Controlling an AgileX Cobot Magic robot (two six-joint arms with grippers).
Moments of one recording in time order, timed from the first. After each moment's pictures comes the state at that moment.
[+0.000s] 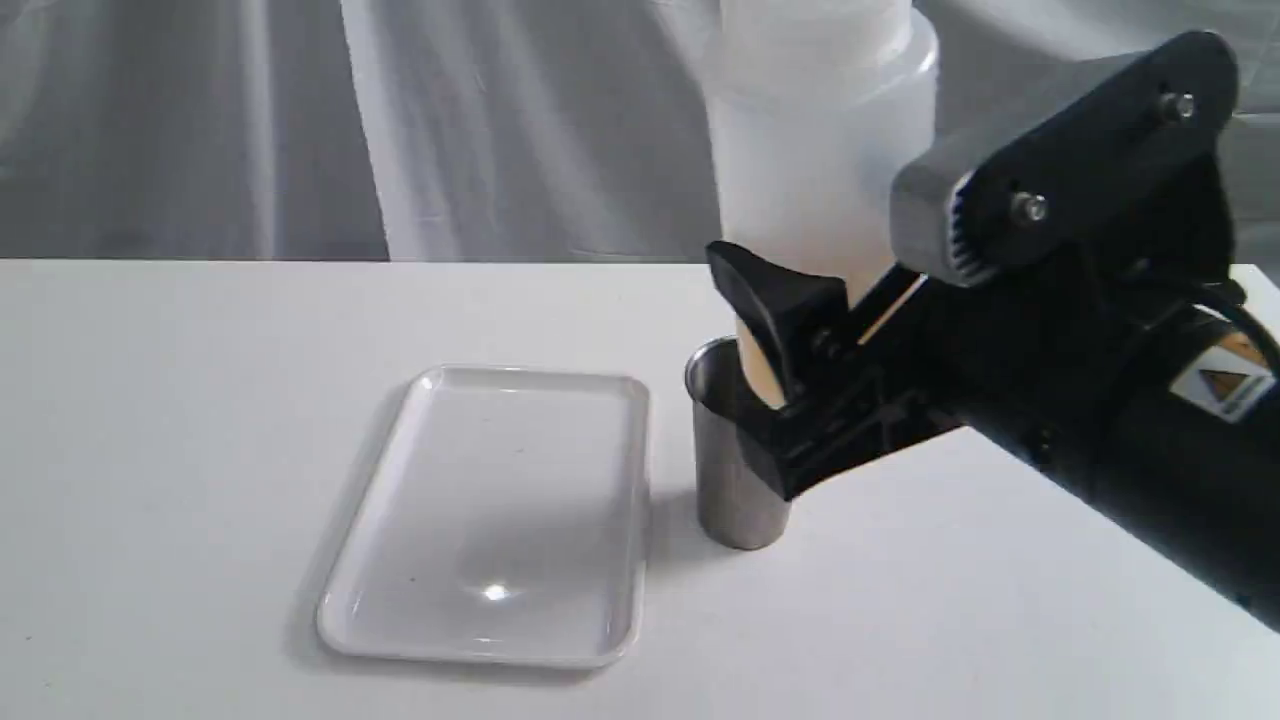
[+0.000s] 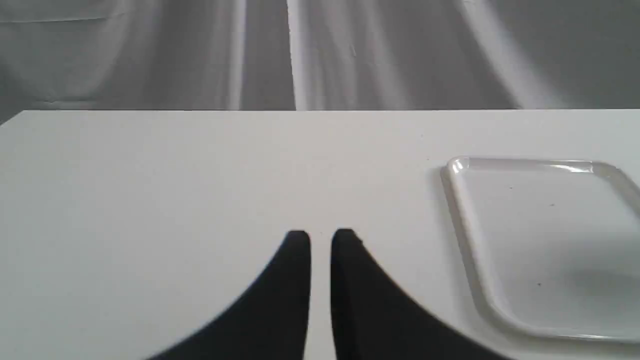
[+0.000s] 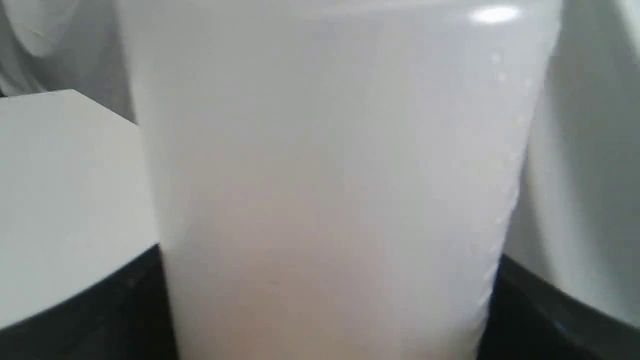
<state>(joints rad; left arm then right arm) 0.06 0.00 0.00 -0.03 0.27 0.04 0.66 1.18 -0.65 0.67 -0.44 -0.84</state>
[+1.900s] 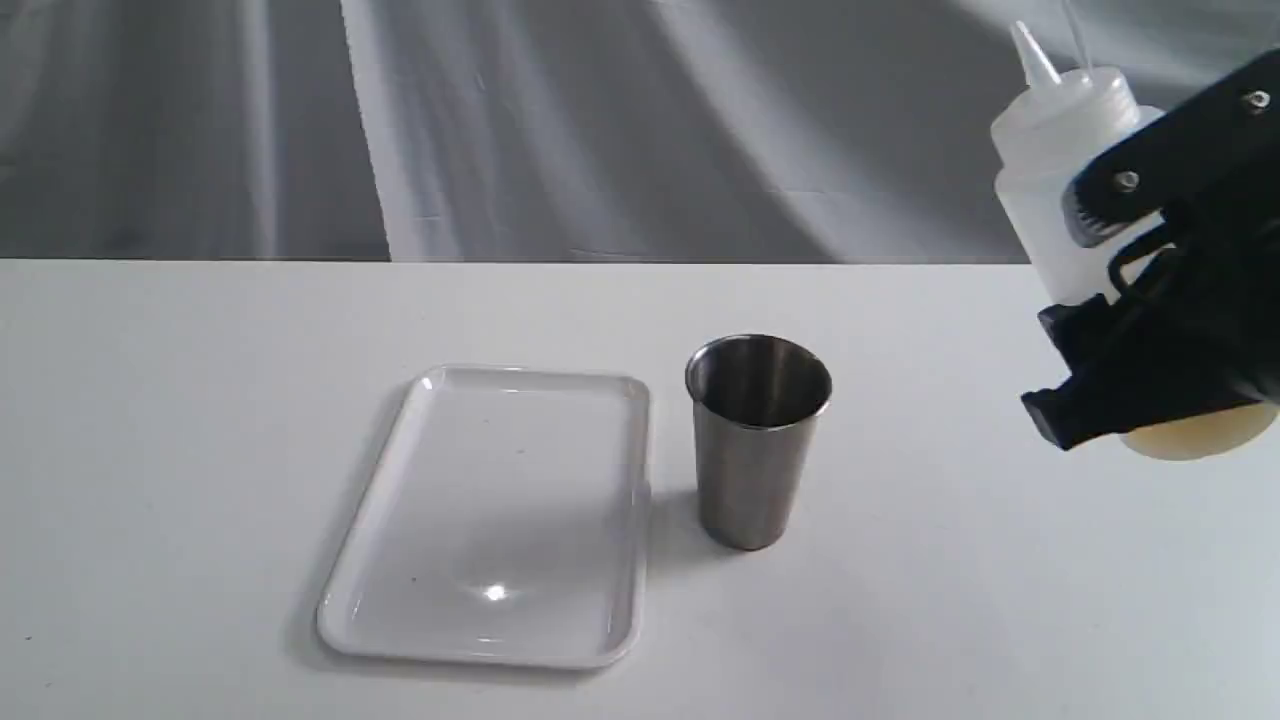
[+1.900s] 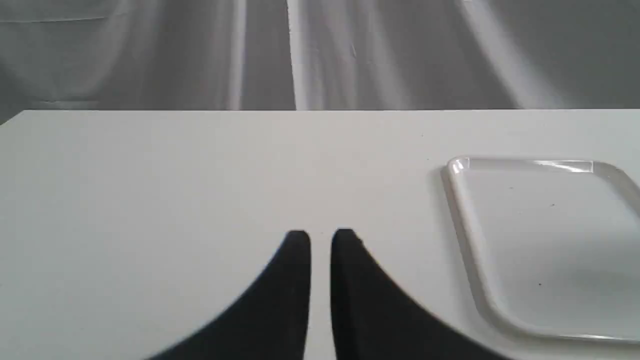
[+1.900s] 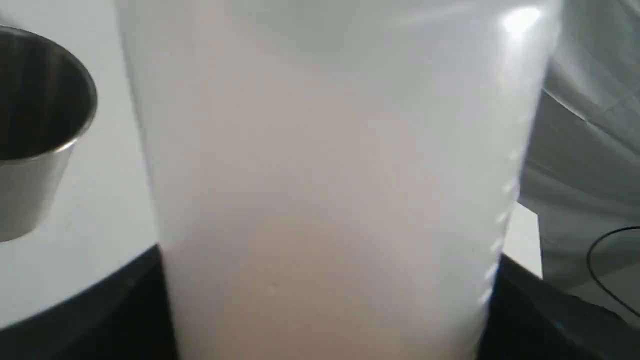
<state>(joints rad) 0.06 0.00 0.00 -0.03 0.27 0.04 0.28 1.21 -0.76 -1.22 0.42 0.83</state>
